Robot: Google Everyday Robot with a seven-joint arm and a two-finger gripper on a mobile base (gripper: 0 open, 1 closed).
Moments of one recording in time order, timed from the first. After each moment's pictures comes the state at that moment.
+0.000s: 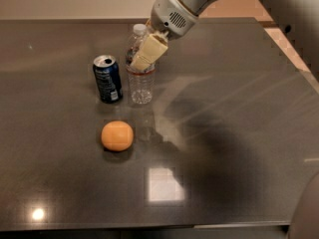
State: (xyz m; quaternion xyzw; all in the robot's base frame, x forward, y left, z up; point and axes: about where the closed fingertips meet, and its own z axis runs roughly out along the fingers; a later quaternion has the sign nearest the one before) arm 0.574 0.033 0.964 -0.67 0.66 0.22 0.25
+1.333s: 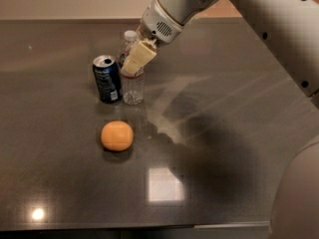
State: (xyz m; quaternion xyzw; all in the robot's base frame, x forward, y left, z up) arm 0.591 0.062 0.939 -0.67 0.66 0.23 0.25
